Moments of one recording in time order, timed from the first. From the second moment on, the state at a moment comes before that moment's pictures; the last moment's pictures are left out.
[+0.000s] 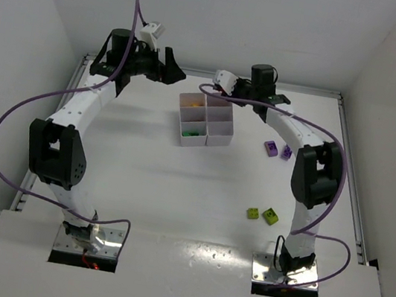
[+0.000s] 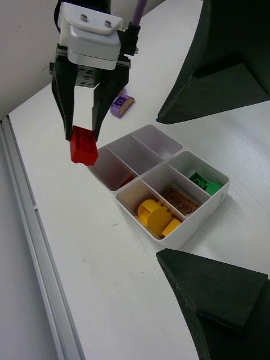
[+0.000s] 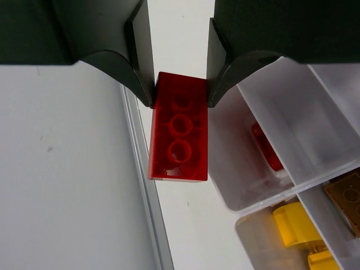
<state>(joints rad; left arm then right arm) -0.12 1.72 1.55 -0.16 0.64 -0.21 0.35 2.01 1.62 -0.15 -0.34 -1.03</state>
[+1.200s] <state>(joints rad) -0.12 1.72 1.54 -0.15 0.62 -0.22 0.38 2.08 1.61 -0.23 -0.36 -1.15</state>
